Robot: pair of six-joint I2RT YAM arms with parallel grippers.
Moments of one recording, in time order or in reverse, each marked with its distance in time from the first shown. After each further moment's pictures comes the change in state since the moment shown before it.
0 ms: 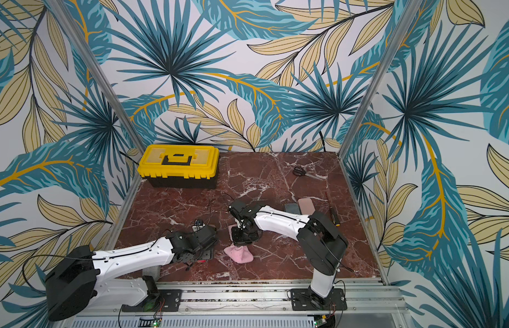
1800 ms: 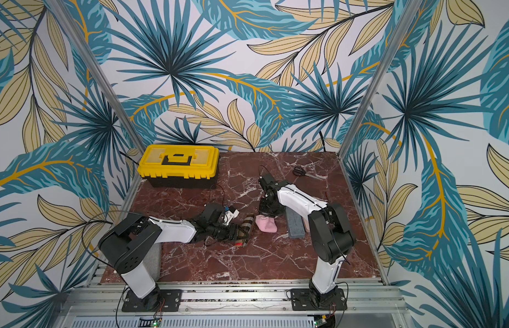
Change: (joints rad) left arm 0.267 0.468 0.062 0.945 0.976 0.131; right arm -0.383 0.045 0.144 -0.088 0.211 0.000
